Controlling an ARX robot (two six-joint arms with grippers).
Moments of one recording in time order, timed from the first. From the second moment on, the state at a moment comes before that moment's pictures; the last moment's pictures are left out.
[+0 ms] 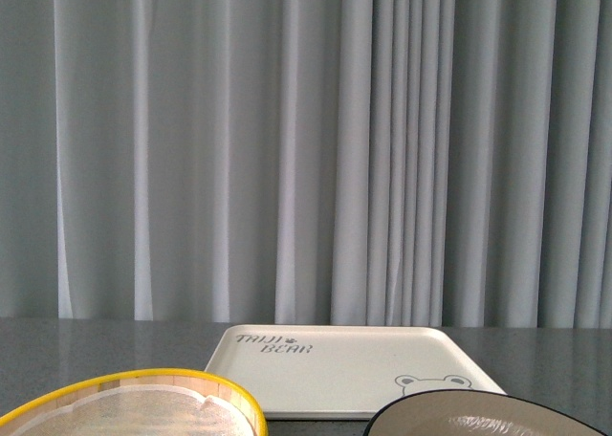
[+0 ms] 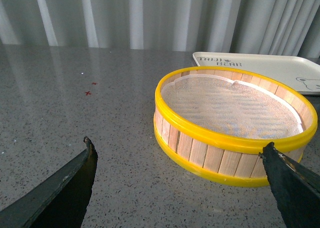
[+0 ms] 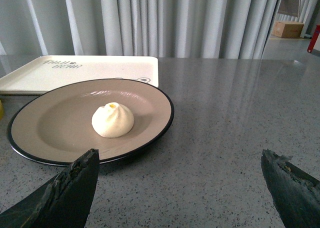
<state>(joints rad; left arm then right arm) 0.00 0.00 0.03 0.00 0.00 -0.01 0.00 0.00 0.01 0.00 0.00 -0.01</state>
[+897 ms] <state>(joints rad) 0.00 0.00 0.03 0.00 0.00 0.00 0.14 0.91 0.33 0.01 -0.06 -1.41</state>
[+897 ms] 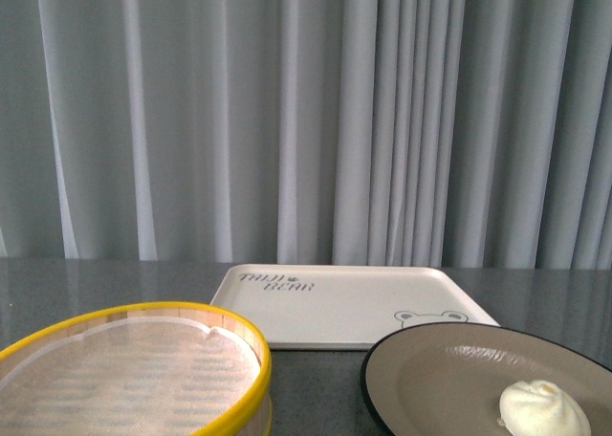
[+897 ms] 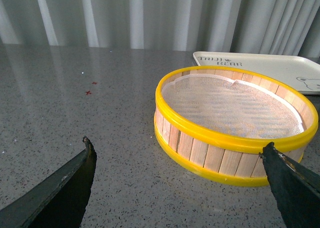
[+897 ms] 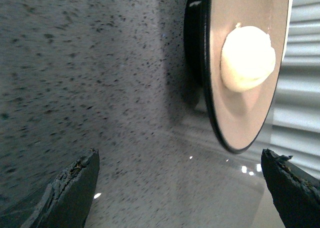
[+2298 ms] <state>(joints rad) 0.00 0.00 0.03 0.00 0.00 0.00 0.29 1.42 0.52 0.40 -0.09 -1.43</state>
